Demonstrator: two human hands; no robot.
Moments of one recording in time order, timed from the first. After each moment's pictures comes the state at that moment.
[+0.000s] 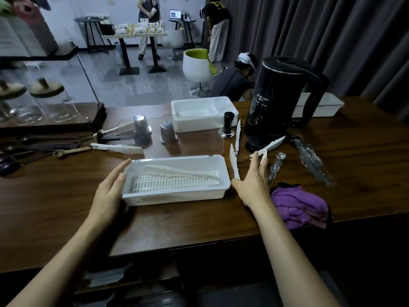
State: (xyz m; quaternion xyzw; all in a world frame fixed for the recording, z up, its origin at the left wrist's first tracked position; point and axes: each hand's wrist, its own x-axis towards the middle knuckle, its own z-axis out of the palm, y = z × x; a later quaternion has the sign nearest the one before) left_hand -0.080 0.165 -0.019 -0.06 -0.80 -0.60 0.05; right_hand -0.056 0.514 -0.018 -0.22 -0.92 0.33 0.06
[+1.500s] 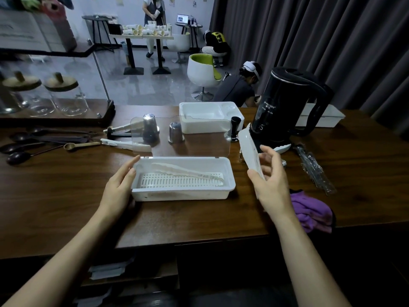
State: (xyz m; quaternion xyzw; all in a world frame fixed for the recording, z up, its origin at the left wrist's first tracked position) left_hand -0.087 0.154 -0.029 -0.05 -0.80 -0.60 0.05; right_hand -0.006 0.504 0.042 -0.10 -0.82 0.52 0.22
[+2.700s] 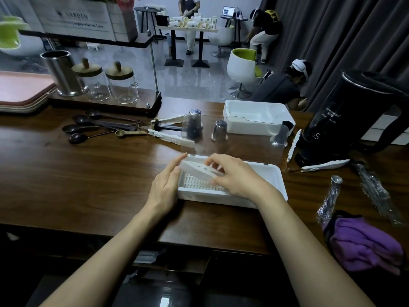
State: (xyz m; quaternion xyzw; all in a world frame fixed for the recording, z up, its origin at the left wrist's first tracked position) left_hand -0.074 0.162 -0.021 -0.03 -0.82 -0.56 0.06; right_hand -0.098 0.374 0.052 0.19 -0.94 0.27 -0.11
